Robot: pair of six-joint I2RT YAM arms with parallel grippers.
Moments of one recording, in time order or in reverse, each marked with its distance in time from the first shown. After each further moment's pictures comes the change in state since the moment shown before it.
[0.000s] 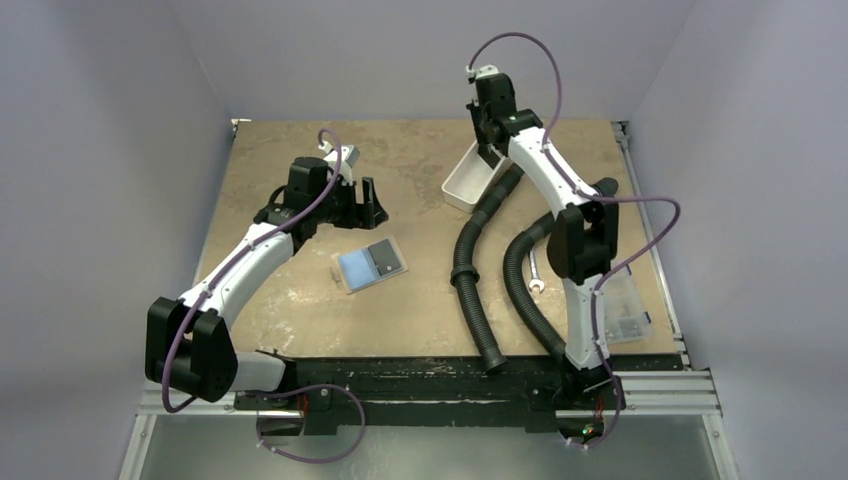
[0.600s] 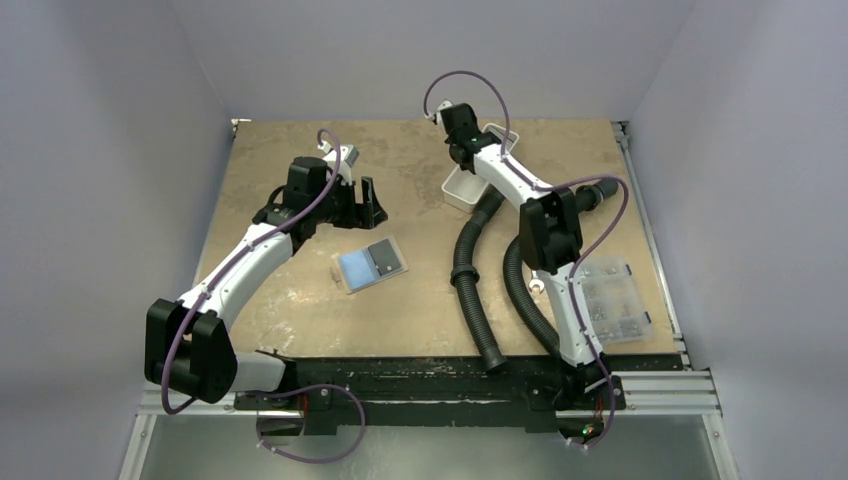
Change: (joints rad) left arm 0.002 -0.003 0.003 -0.005 -0.001 0.000; right arm 0.072 0.224 0.037 0.108 0.277 -0.435
